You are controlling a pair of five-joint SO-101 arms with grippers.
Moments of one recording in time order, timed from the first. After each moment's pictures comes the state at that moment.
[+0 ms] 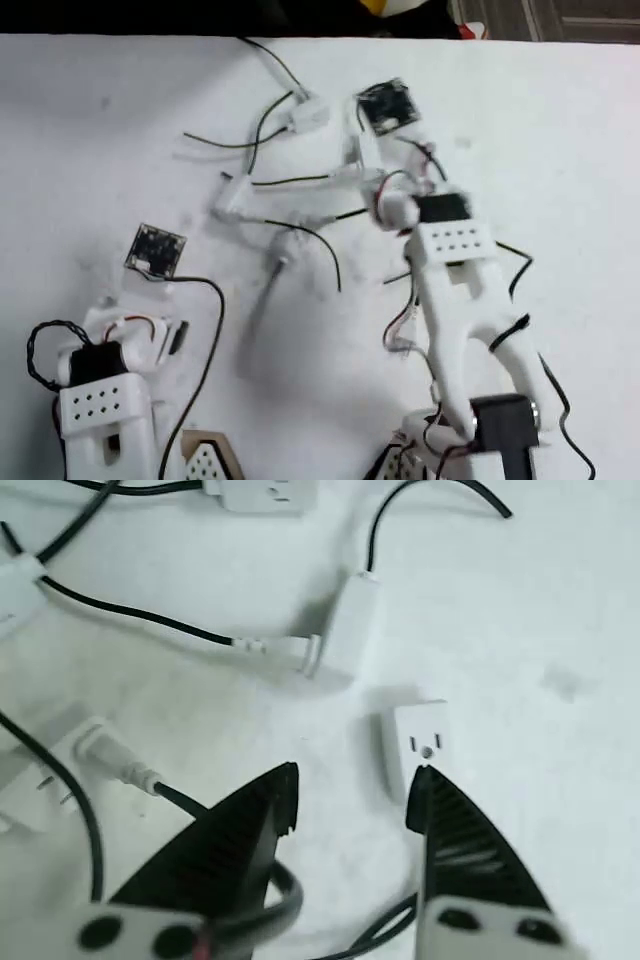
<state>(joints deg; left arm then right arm) -21.1 -68.8 82.4 58.7 -32.0 -9.3 -12.8 28.2 43.5 18.0</state>
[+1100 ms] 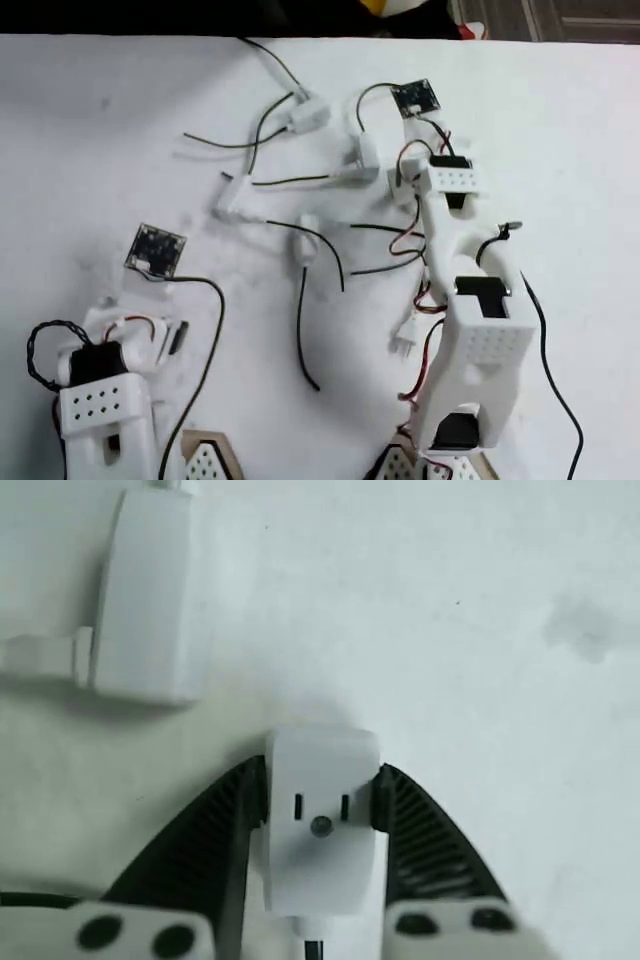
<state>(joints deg) -21.1 -68.8 82.4 58.7 -32.0 -2.3 27.8 0.8 41.9 18.5</state>
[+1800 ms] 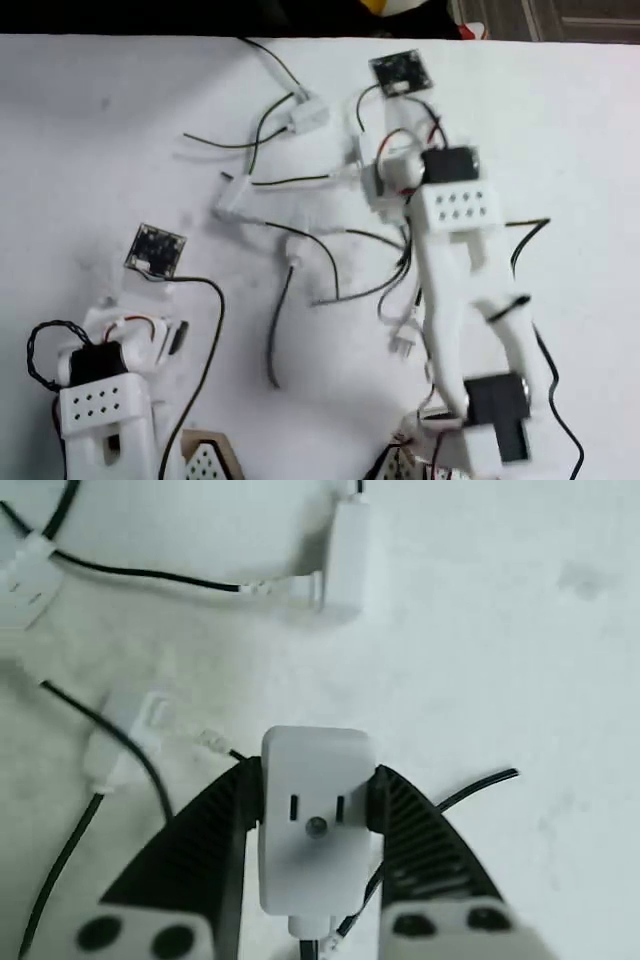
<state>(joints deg) -21.1 -68.8 82.4 58.7 -32.0 -13.9 -10.9 7.6 72.9 7.1</state>
